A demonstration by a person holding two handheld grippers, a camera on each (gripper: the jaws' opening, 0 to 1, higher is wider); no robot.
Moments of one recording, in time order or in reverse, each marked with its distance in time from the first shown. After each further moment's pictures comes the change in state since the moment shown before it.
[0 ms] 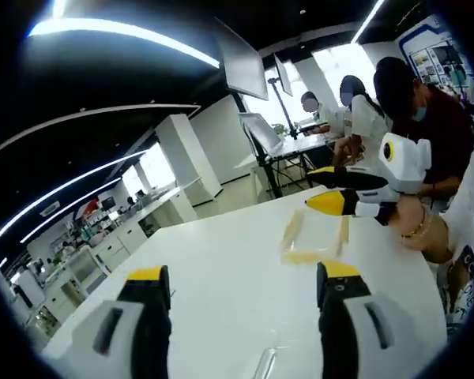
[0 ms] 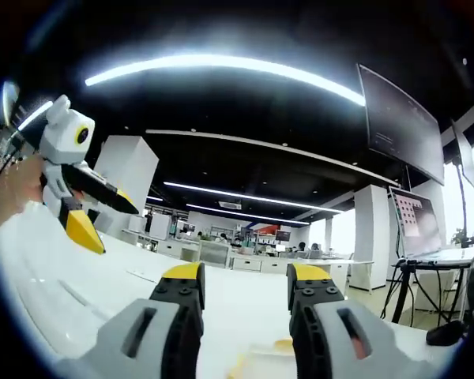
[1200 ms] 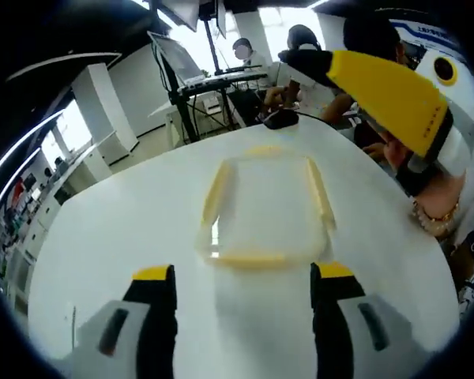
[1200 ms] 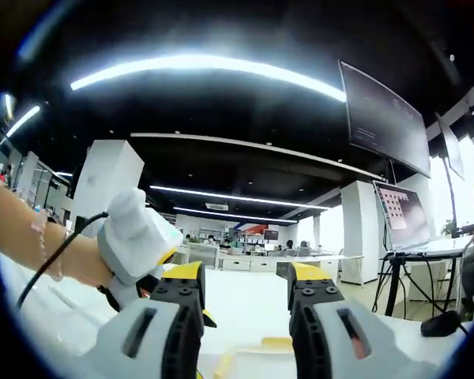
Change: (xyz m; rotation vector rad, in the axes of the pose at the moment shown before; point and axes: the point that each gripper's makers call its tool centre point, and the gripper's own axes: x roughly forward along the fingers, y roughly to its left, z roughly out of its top) left arm 0.146 -0.075 -0.070 0.016 0.301 -0.425; right arm 0.004 -0.011 0.000 0.038 -0.002 -0.074
